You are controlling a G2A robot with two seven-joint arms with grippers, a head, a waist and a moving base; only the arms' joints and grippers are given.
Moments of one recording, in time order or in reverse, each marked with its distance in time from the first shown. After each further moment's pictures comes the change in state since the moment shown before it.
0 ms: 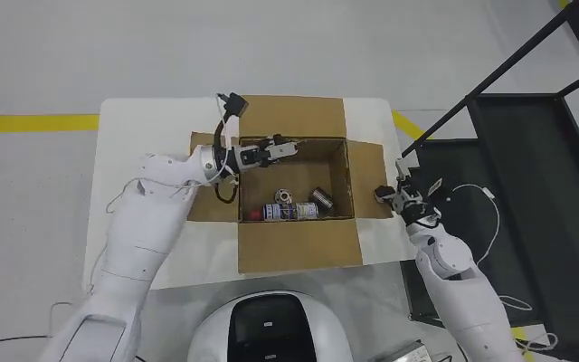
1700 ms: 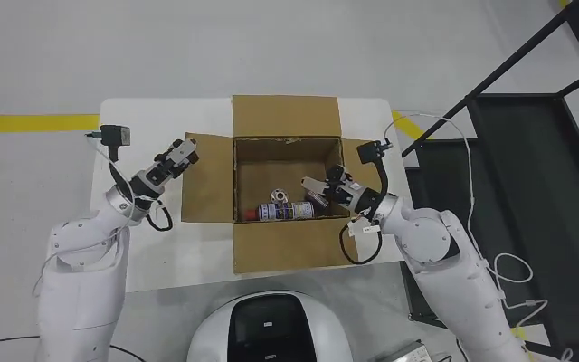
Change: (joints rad) left arm 0.429 0.100 -0.413 -0.367 0.101 0.070 0.272; right arm 0.131 0.014 -0.129 -0.408 -0.862 0.030 0.401
